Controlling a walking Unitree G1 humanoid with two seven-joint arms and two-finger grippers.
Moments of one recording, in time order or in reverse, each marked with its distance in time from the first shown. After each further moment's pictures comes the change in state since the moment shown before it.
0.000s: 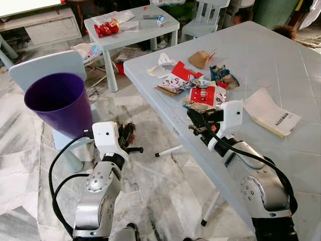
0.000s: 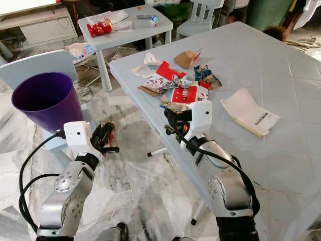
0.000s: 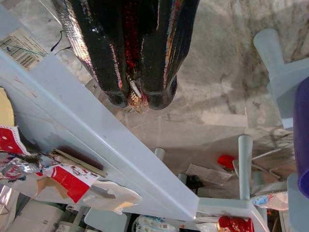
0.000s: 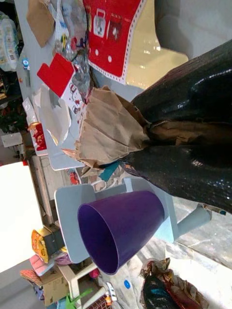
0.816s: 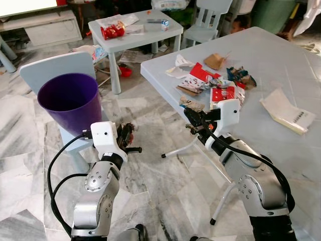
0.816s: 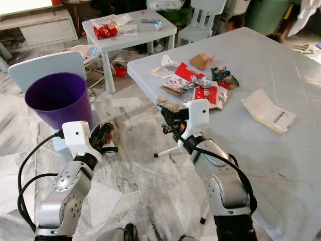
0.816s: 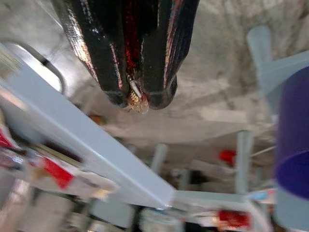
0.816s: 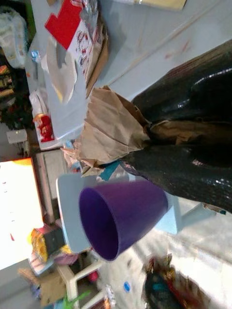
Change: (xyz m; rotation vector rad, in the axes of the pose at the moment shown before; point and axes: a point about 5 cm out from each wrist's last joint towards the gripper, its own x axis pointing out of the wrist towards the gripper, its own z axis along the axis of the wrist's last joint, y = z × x) left arm 0.001 -0.002 -0.002 -0.007 0.008 -0.011; right arm 0.001 -0.001 0.003 -0.017 -0.001 0.003
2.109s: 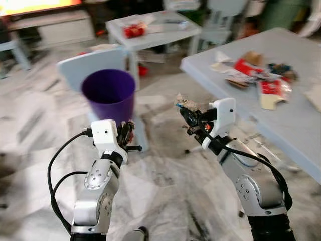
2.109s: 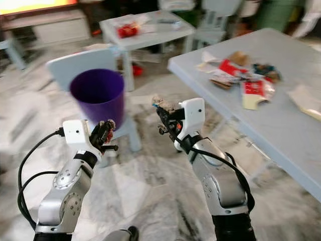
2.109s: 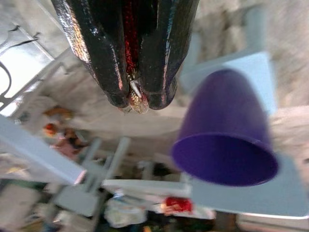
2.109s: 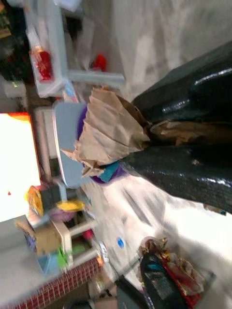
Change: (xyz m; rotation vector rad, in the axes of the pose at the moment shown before) left arm 0.003 0.003 0.002 0.008 -0.015 0.006; right arm 0.003 0.011 -0.002 -0.008 -0.004 0.054
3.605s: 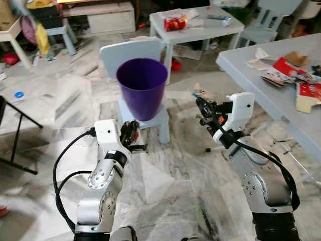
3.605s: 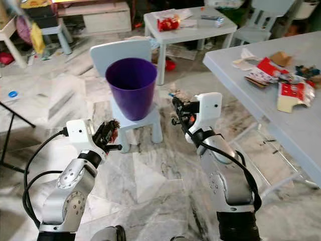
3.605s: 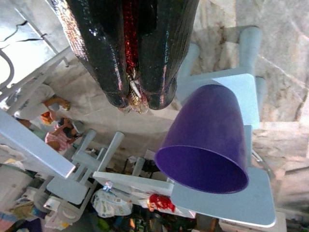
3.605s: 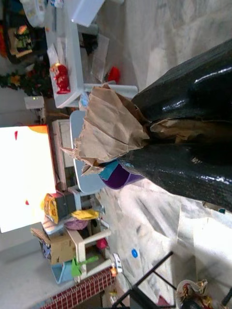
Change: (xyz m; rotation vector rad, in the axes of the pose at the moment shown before) left arm 0.003 -0.005 0.000 -0.048 -0.005 -0.033; right arm -0.004 -0.019 0.017 -0.013 -0.117 -0.148
